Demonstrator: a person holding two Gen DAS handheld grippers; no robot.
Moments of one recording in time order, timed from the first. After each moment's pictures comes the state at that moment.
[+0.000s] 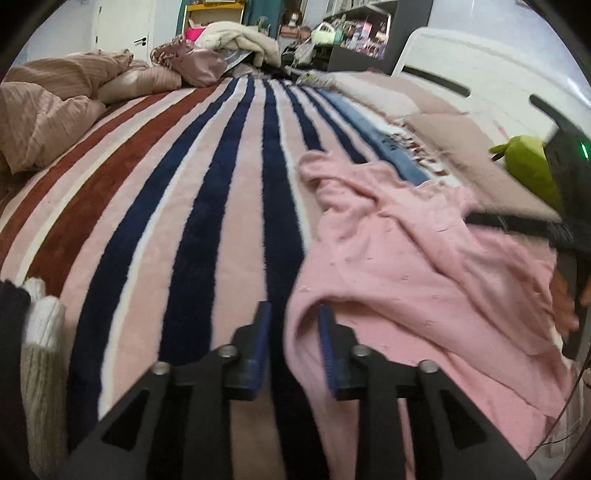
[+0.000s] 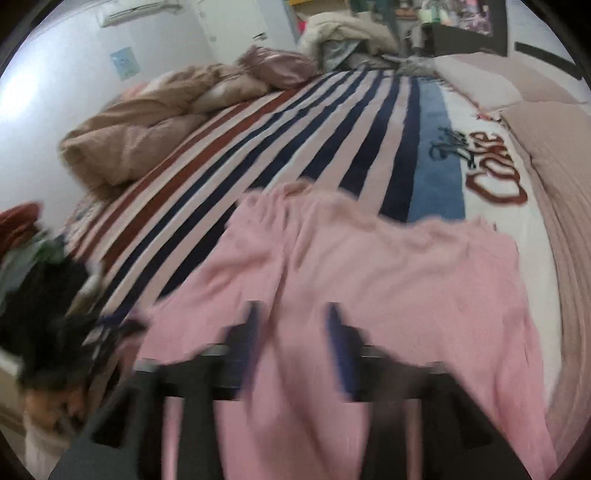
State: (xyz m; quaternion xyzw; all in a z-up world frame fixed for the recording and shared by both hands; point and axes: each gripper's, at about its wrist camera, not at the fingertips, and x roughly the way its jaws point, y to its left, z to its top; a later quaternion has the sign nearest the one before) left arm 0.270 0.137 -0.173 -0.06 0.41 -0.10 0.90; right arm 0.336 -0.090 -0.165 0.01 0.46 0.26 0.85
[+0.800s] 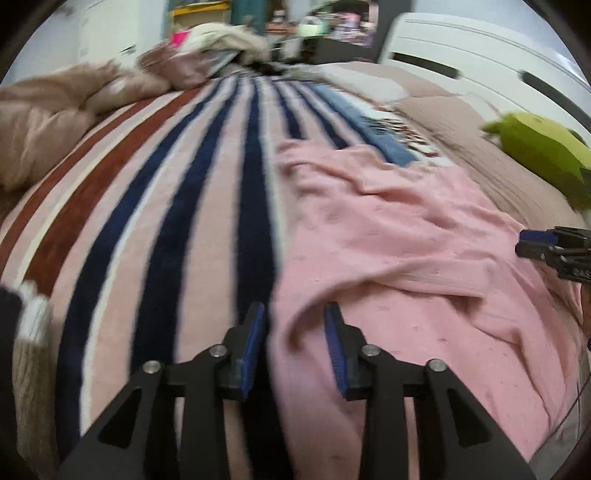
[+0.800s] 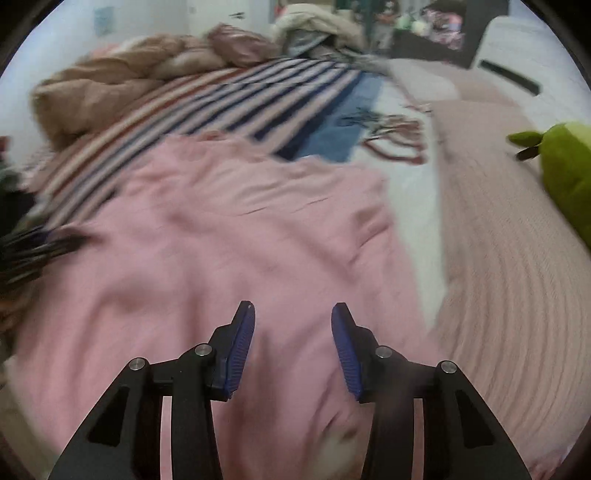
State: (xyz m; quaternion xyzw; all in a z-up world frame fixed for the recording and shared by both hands) left arm 0.266 0.107 -0.178 -0.01 0.42 -0.11 0.90; right arm 0.276 -0.165 -0.168 -0.08 0.47 0.17 0.86
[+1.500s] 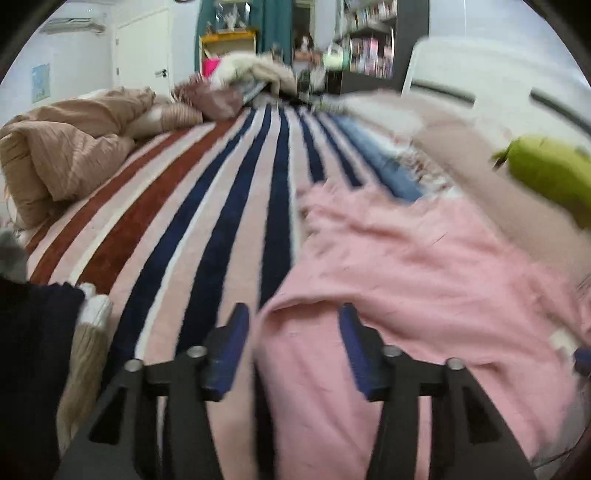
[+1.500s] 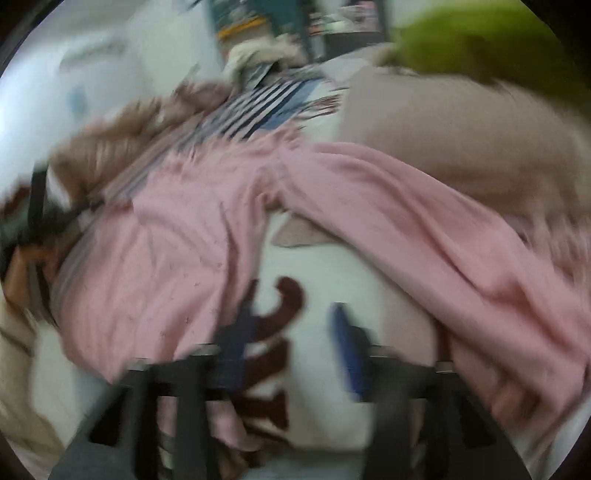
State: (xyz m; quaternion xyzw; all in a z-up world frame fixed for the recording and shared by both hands) left arm 0.213 0.105 -0.127 -0.03 0.36 -0.04 0.93; right arm 0.085 -0.301 -0.192 0.11 0.40 0.11 0.90
